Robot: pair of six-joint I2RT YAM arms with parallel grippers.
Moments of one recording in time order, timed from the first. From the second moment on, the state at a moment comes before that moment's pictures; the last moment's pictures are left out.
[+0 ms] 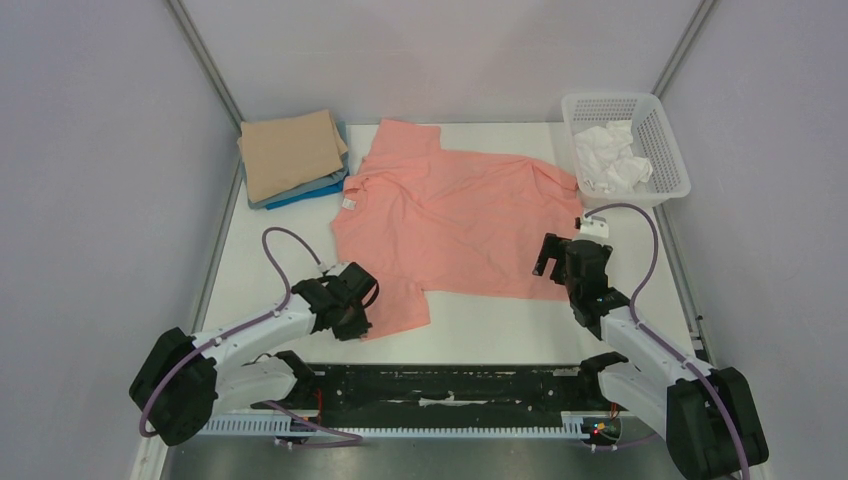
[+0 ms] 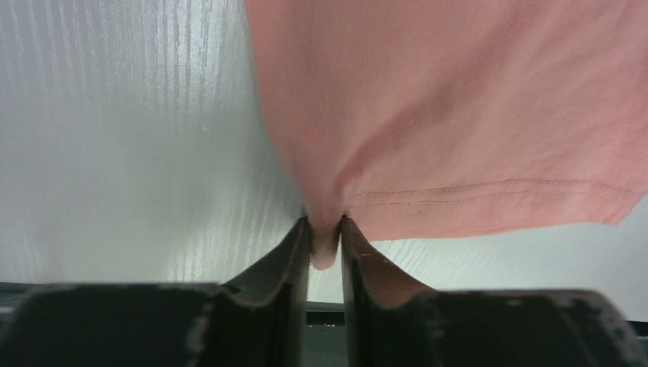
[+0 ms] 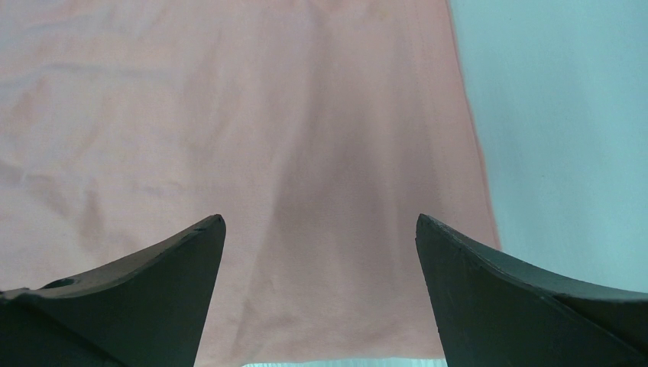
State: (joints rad) left arm -0.71 1.09 0.51 -0.71 -0.15 -0.99; right arm 0.27 0.97 0.31 0.08 0.32 0.34
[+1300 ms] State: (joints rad) left arm -0.72 0.88 0.47 -0.51 -0.16 -0.77; right arm 0.06 0.91 0.28 -0.24 0.37 0.48
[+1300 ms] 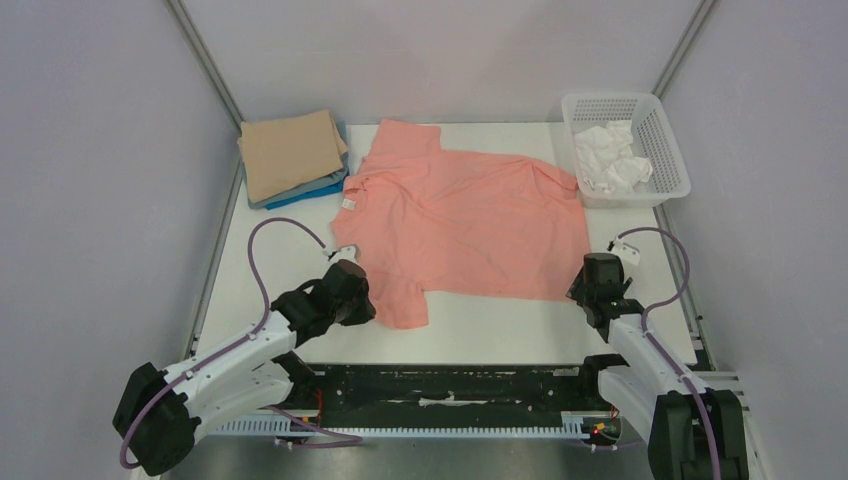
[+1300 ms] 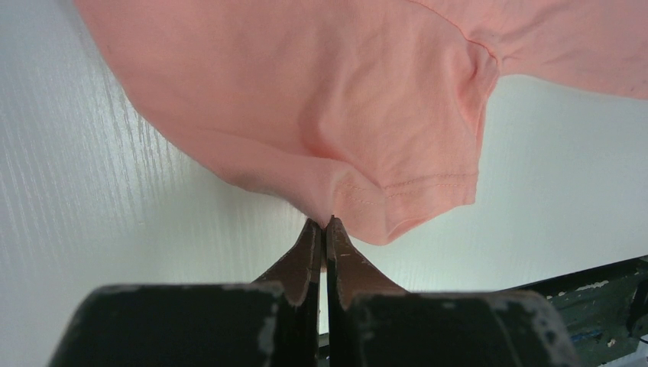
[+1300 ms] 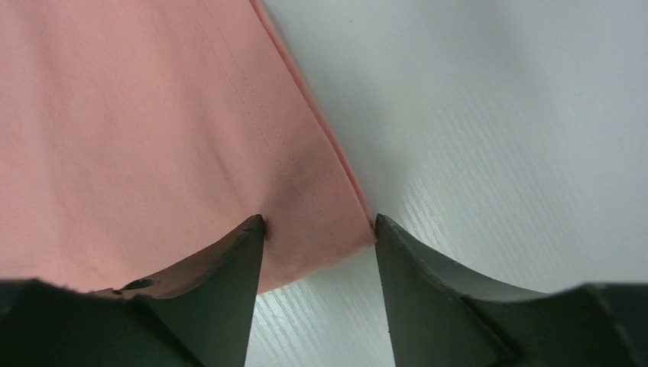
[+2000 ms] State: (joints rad) left arm -0.72 0.90 0.47 -0.51 -0.17 -0.77; right arm 0.02 0.85 0.19 -0.11 0.31 0.54
